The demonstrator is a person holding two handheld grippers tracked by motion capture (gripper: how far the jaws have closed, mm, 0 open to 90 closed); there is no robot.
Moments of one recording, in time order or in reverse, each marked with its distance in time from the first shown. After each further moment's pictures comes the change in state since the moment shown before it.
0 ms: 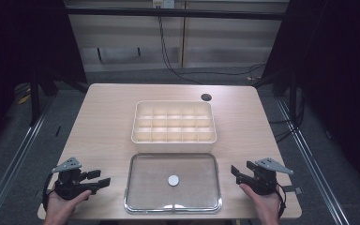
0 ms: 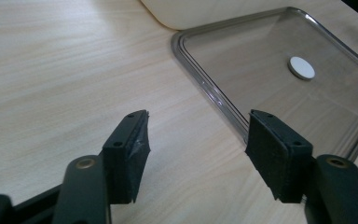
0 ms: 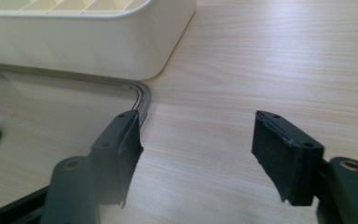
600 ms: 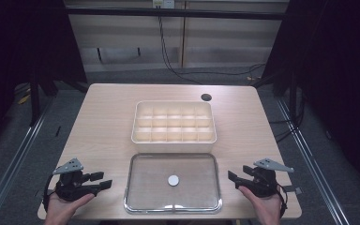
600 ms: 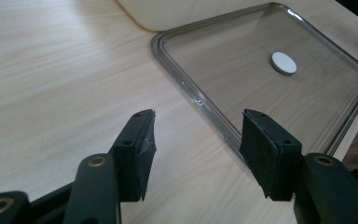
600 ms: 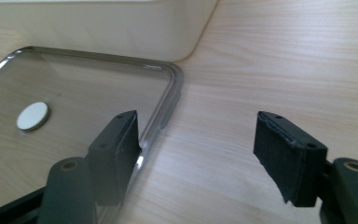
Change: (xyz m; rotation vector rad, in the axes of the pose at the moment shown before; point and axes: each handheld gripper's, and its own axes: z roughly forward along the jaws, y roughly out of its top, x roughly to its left) left arm -0.013 0.005 -0.002 0.000 -0.019 0.045; right arm 0.012 0.011 -0.012 0.103 0.105 -0.006
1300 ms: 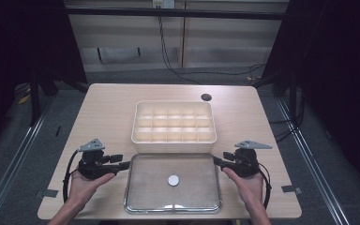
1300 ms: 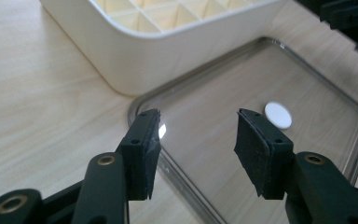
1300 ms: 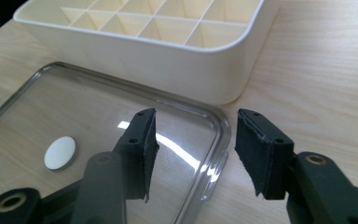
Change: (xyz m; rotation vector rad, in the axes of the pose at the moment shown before) left arm -0.009 0.051 0.046 0.009 -0.013 0.046; right arm 0.016 0.041 0.048 0.050 0.096 -0.029
